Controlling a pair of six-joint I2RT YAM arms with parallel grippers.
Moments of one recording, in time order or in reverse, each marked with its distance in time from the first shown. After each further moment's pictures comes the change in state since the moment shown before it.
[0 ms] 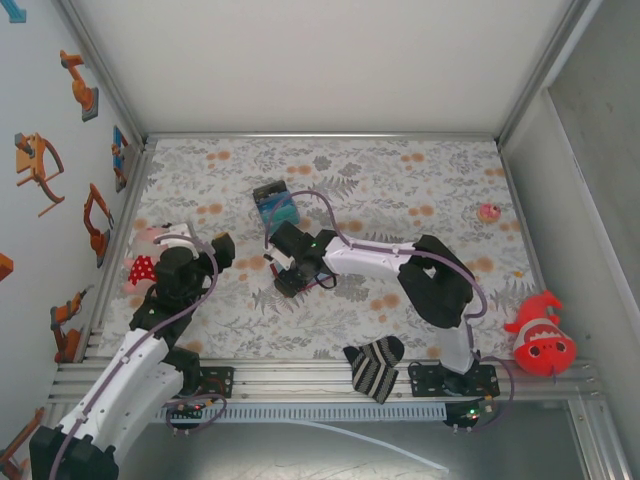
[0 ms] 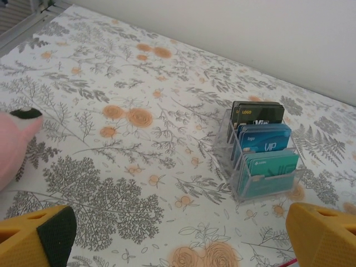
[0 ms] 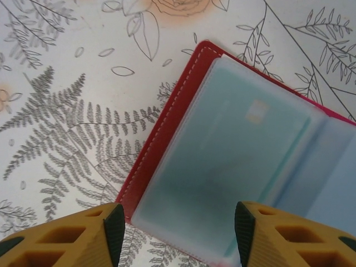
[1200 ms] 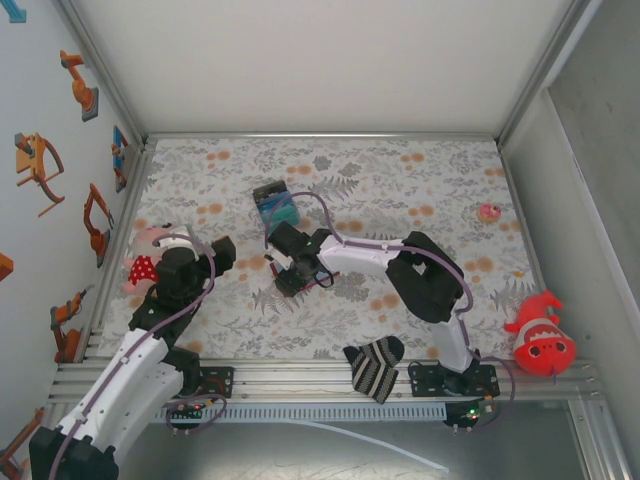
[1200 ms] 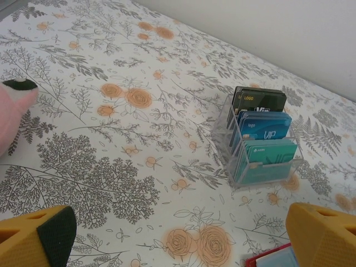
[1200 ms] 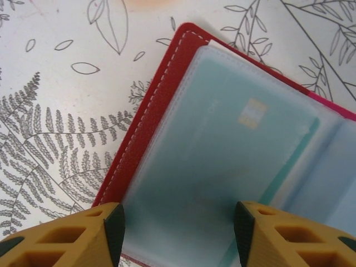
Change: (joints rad) left arm 0.000 0.000 0.014 -0.062 0.021 -0.067; right arm -0.022 0.068 0.032 -0.007 -0.004 0.006
